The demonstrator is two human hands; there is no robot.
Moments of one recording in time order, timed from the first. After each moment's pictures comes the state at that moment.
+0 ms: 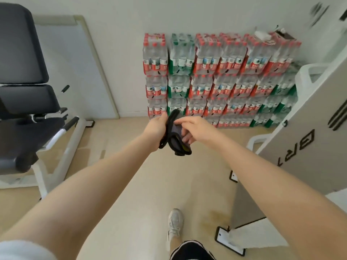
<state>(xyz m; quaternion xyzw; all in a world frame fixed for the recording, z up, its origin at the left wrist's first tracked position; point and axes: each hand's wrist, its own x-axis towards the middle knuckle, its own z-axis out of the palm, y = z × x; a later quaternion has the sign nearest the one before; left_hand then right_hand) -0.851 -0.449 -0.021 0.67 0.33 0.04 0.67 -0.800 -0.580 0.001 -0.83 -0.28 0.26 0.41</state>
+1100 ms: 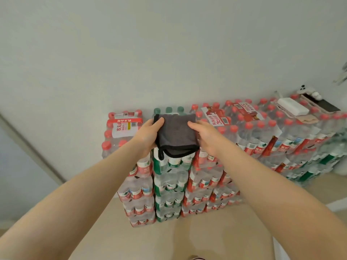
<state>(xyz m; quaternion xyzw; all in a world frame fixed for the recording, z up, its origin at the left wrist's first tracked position) -0.193 -0.146 0.042 0.62 0.19 0.04 0.76 -0.128 -0.302 0.036 -0.65 -0.05 0.26 0.71</state>
